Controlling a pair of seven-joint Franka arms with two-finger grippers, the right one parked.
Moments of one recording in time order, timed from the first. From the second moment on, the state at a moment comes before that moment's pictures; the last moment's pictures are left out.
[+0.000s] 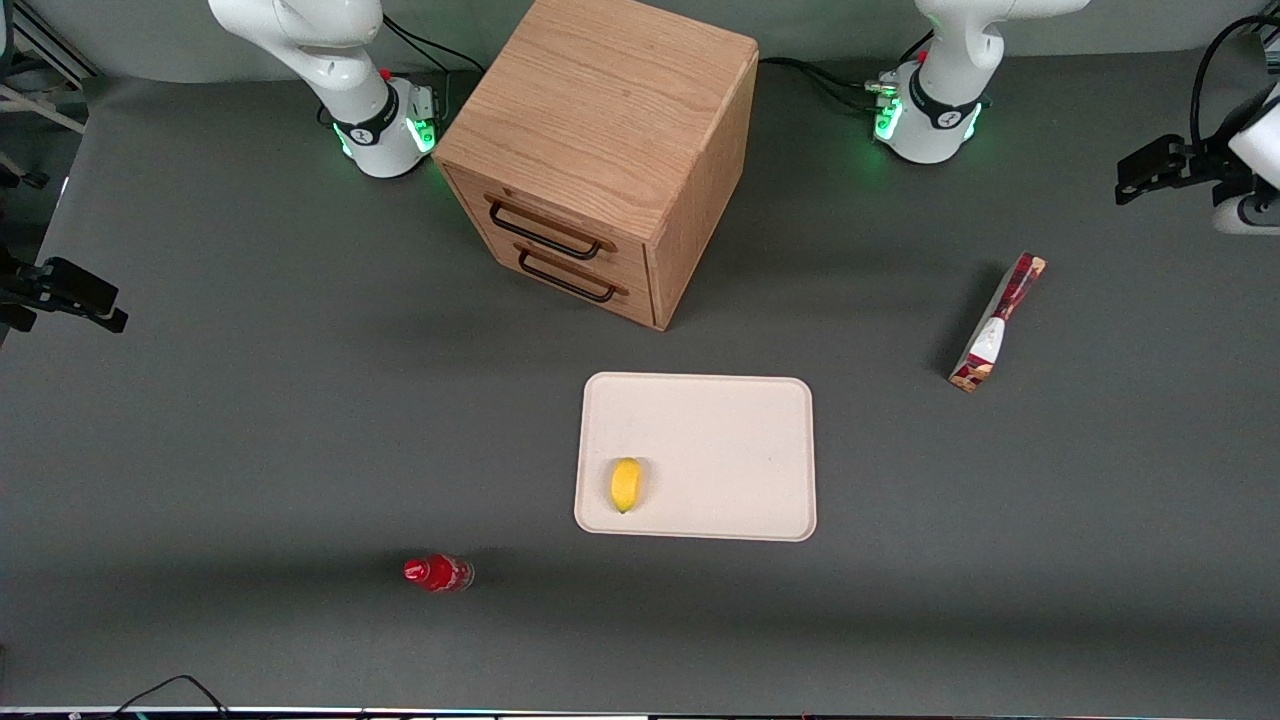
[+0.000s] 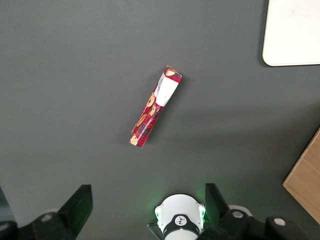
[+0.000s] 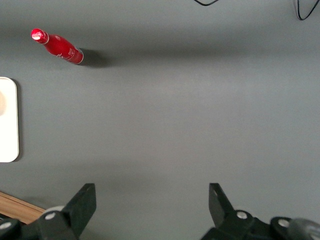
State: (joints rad) arm -0.01 -0.14 0.02 -1.69 0.06 1.37 0.08
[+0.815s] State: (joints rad) arm -0.02 0.03 0.15 -1.87 0.09 1.54 0.42
